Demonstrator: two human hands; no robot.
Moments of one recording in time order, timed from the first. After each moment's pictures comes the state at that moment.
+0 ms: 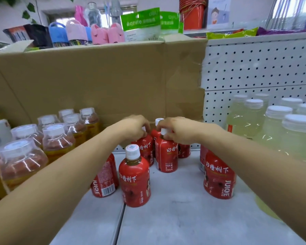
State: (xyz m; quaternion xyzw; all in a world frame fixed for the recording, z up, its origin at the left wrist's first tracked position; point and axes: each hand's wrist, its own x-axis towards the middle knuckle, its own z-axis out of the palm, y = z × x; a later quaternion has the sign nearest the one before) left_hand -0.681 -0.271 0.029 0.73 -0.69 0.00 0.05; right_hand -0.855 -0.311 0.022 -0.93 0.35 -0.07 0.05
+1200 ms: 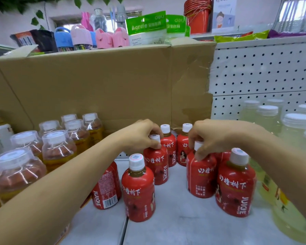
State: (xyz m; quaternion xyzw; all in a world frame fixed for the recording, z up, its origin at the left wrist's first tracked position) left_hand -0.676 -0.271 0.024 0.64 -0.75 -0.05 0.16; right_hand -0.900 -0.295 0.049 -0.91 0.42 0.03 0.03
